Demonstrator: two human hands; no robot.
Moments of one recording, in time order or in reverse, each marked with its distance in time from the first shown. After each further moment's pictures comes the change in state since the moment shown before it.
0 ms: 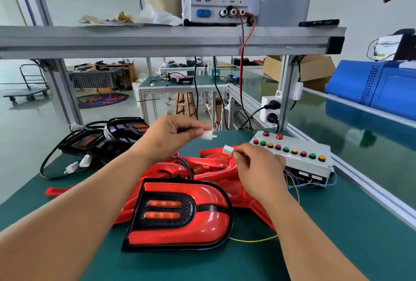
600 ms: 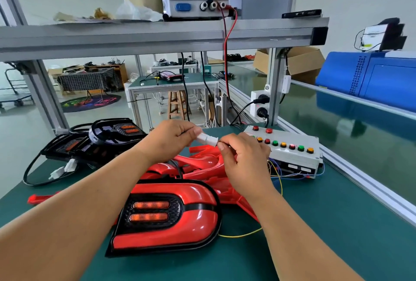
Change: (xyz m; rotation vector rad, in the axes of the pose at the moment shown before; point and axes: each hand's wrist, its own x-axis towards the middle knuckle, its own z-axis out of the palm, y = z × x) left_hand 0.015 0.004 0.025 0.350 -0.112 -0.092; right_hand -0.003 -0.004 -0.001 0.154 0.146 -0.134
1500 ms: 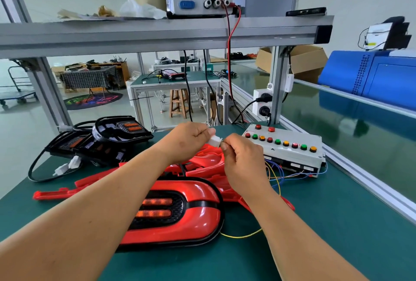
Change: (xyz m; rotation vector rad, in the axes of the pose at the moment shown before) left_hand 0.009 0.010 0.020 0.004 -0.062 -0.091; right_hand -0.002 0.000 0.009 0.140 0.002 -0.052
